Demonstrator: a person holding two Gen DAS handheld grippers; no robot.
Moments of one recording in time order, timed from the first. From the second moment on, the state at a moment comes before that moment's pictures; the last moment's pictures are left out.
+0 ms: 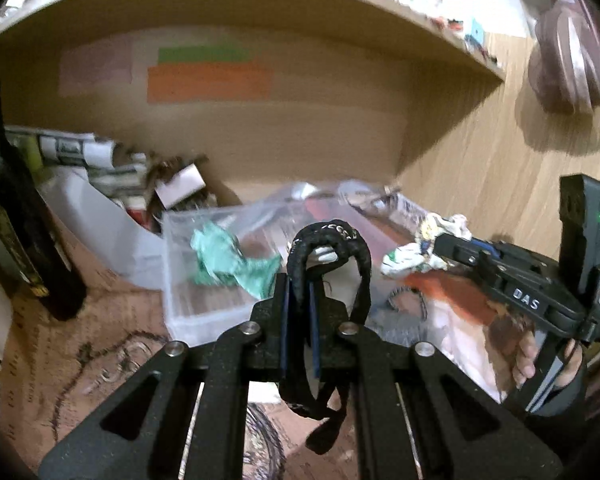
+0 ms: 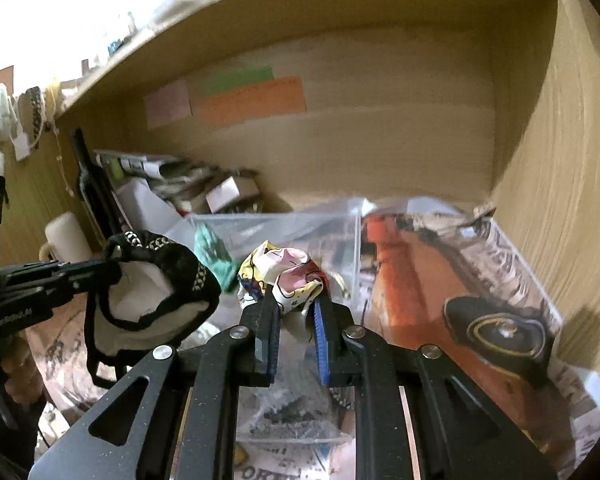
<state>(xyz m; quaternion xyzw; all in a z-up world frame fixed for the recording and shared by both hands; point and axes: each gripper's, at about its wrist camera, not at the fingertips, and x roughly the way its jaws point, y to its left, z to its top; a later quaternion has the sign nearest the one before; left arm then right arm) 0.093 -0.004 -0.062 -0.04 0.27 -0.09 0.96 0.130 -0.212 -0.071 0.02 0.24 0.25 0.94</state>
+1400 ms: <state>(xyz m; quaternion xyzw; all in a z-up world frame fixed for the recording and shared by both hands) 0.218 0.021 -0.104 -0.02 0.35 -0.01 0.94 0.228 -0.146 -0.109 -0.03 0.36 0.27 0.89</state>
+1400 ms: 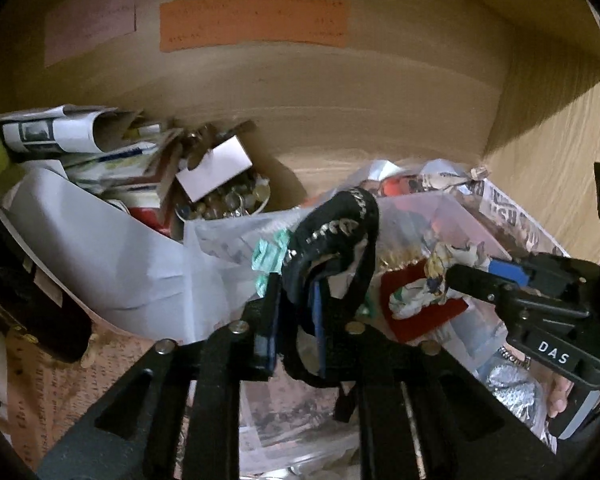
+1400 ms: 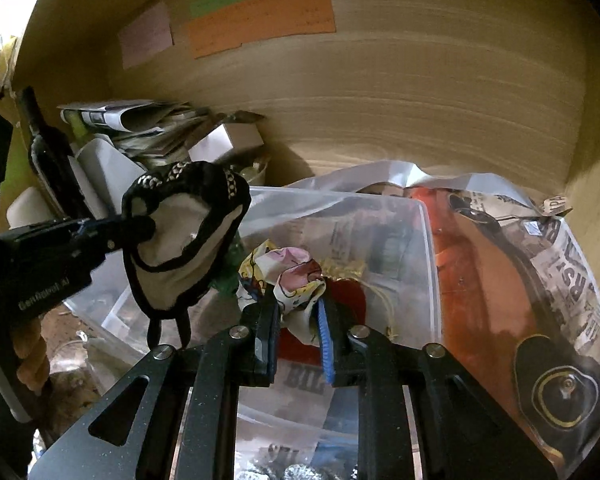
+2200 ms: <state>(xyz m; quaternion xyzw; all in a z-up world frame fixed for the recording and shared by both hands) 0.132 0.036 -0.059 -0.04 0.29 -0.04 0.96 0.172 -0.188 -0.064 -0.02 0.27 0.25 0.93</state>
